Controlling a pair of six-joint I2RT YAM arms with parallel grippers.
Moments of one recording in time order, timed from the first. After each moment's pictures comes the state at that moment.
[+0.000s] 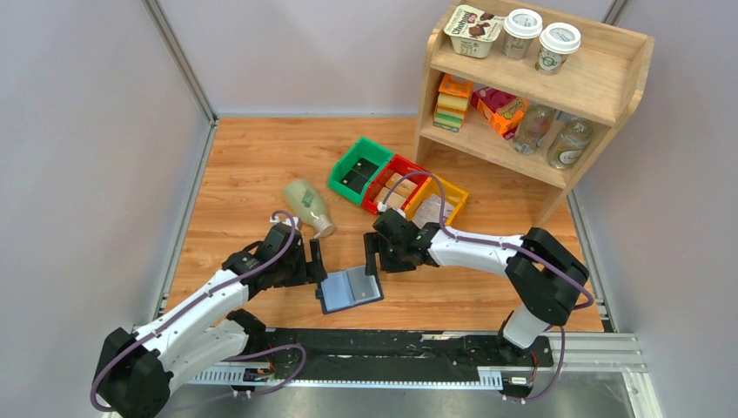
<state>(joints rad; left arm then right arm) -0.57 0.87 0.49 -0.60 -0.02 -0.66 0.93 1.63 0.94 -0.34 -0.01 0.74</state>
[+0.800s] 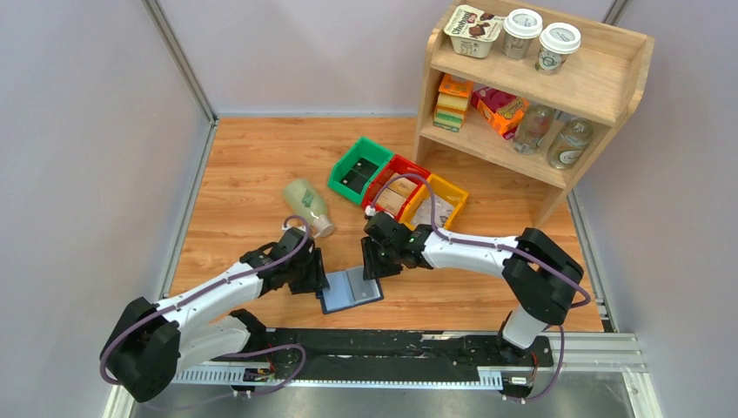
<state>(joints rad) -0.64 1.03 0.45 -0.49 0.05 -0.77 0.98 1.65 0.98 -0.34 -0.07 0.73</state>
